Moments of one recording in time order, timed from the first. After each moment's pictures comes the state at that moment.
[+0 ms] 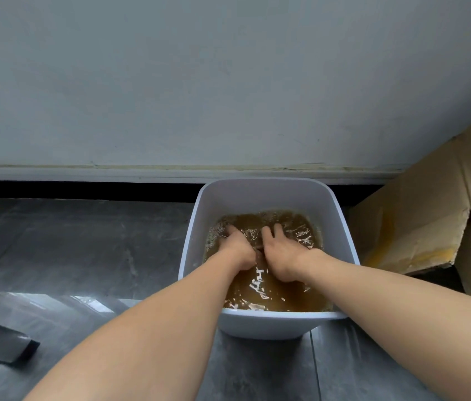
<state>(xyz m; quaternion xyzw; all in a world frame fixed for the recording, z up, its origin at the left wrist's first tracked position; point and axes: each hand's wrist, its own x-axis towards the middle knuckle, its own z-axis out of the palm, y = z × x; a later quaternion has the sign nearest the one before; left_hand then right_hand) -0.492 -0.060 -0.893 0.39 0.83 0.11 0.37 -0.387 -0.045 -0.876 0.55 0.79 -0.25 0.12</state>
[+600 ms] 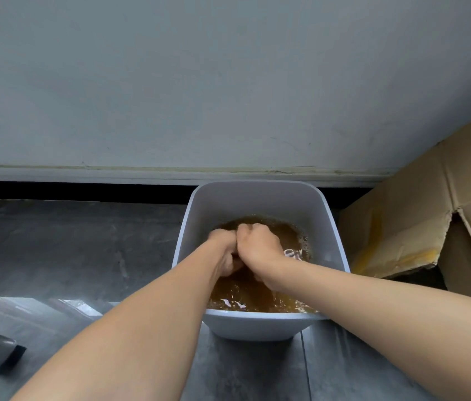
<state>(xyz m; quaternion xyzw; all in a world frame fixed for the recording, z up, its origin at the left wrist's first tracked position) -0.494 -0.065 -0.873 0.11 0.69 0.42 0.58 -0.416 -0.065 -0.861 0.64 0.62 -0.41 -0.18</state>
